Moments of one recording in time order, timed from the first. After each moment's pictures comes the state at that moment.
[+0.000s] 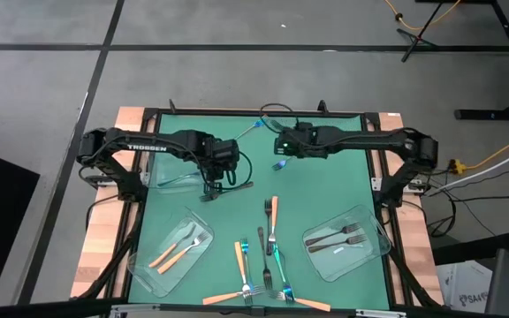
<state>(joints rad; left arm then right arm) 0.15 1.57 1.24 -0.98 -0.09 0.08 -0.26 1.68 1.21 -0.74 0.34 1.27</state>
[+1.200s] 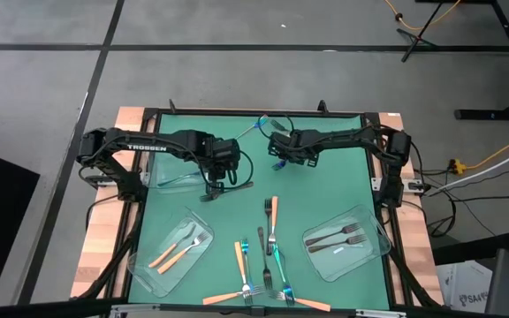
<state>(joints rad) 0.15 1.57 1.24 -0.95 -0.10 0.08 -0.31 1.91 1.21 -0.65 0.28 1.47</state>
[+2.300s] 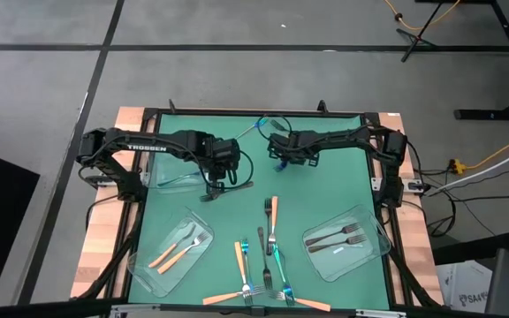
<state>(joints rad) 0.14 1.57 1.24 -0.94 -0.10 0.06 -0.31 1.96 1.22 -0.66 0.24 1.40</state>
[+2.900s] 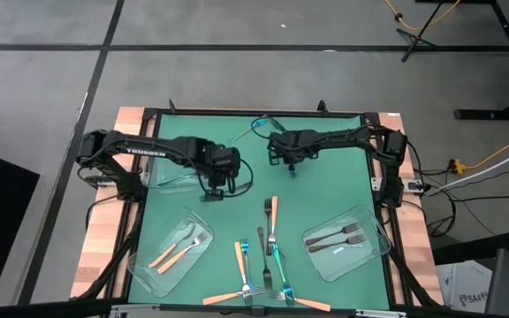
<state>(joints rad) 0.07 1.57 1.24 -0.94 -0.09 0.05 -0.31 1.97 1.22 -0.65 0.20 1.03</state>
